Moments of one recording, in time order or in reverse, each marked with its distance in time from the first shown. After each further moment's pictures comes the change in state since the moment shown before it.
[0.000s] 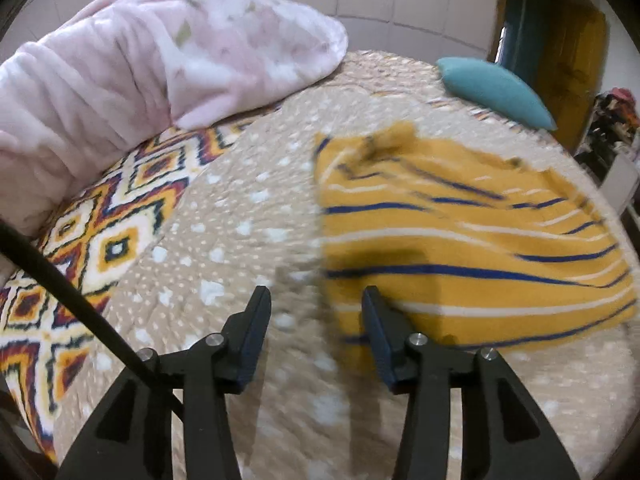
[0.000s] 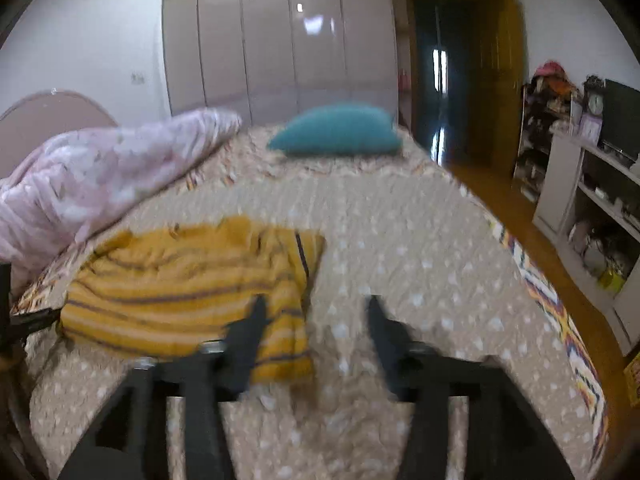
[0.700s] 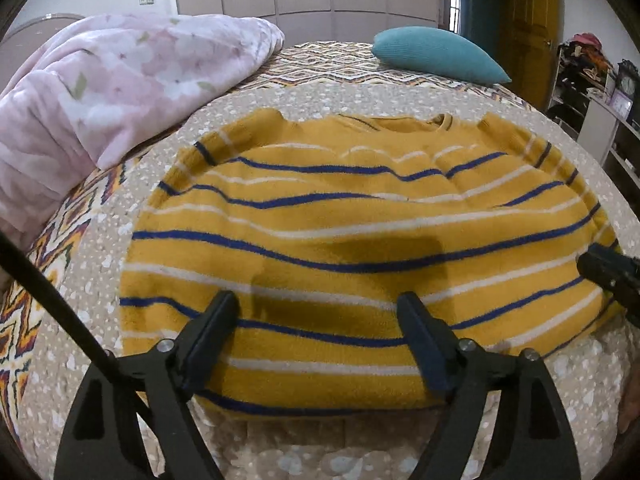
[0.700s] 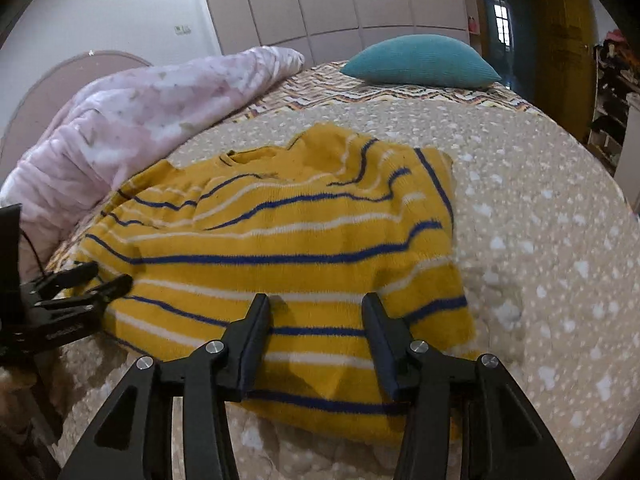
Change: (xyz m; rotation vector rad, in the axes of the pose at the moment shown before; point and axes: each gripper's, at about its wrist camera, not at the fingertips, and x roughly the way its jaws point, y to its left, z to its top) left arm 0.041 -0.111 0.000 0.188 0.024 -0.010; right arm 0.107 0.040 -0.035 -0.047 0.198 0.199
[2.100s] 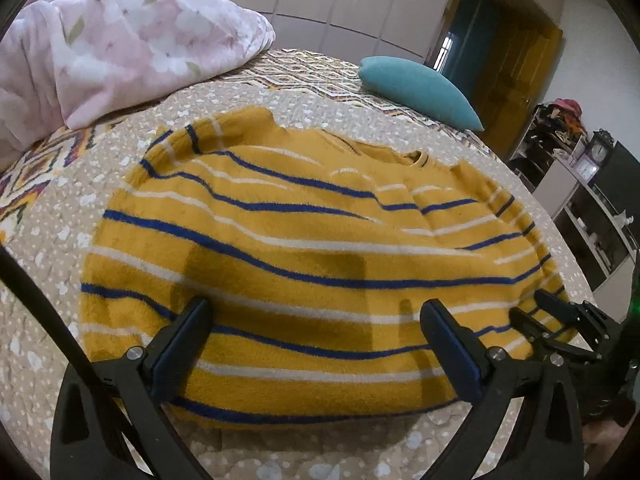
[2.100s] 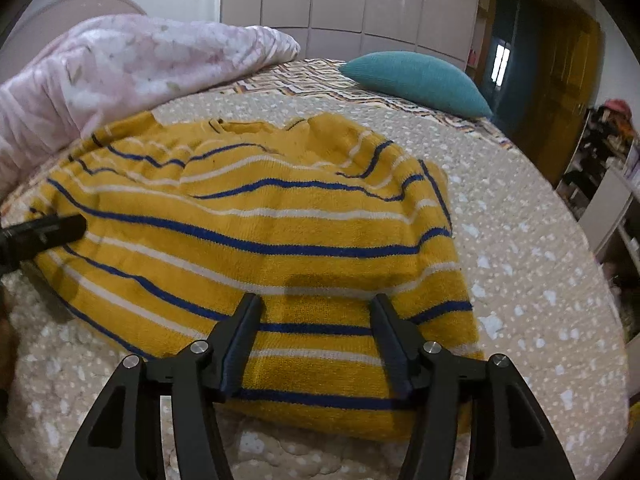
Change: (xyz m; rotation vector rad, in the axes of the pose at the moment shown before) left arm -0.005 0.021 -0.005 -0.161 -0.048 -0.241; right arm 0.021 0.047 -0.001 -0.217 0.042 -0.278
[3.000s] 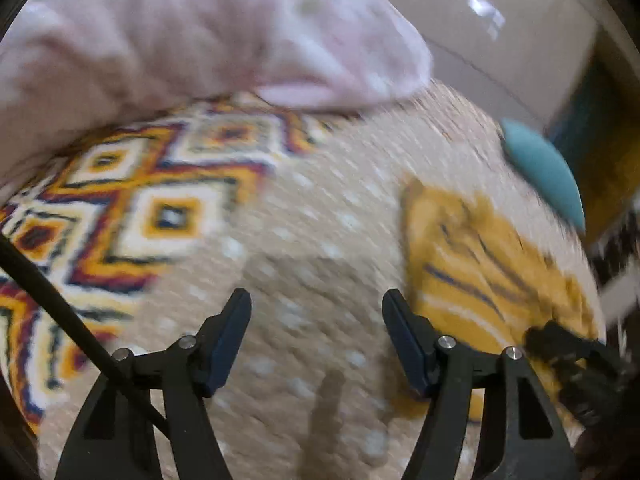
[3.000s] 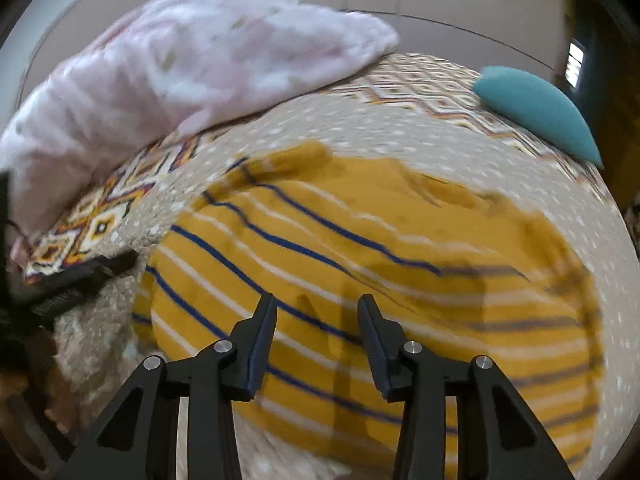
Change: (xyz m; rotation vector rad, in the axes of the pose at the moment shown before) left arm -0.078 0.160 0.015 -0.403 -0.048 0.294; right arm 0.006 0.178 0.108 -0.135 0.094 0.294
